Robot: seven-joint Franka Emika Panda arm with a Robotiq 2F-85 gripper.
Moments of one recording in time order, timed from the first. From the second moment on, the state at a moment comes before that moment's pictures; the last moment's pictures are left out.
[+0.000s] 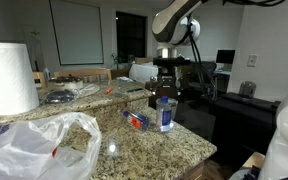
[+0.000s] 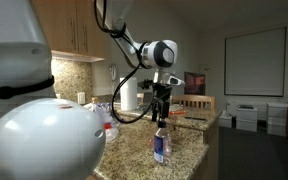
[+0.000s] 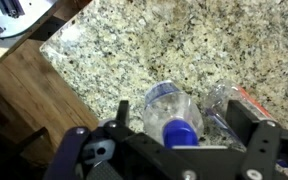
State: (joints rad) arm 0.01 -0.29 0.00 -2.44 0.11 2.00 0.68
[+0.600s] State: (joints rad) arm -0.06 -0.36 0.07 -2.51 0.00 2.17 0.85
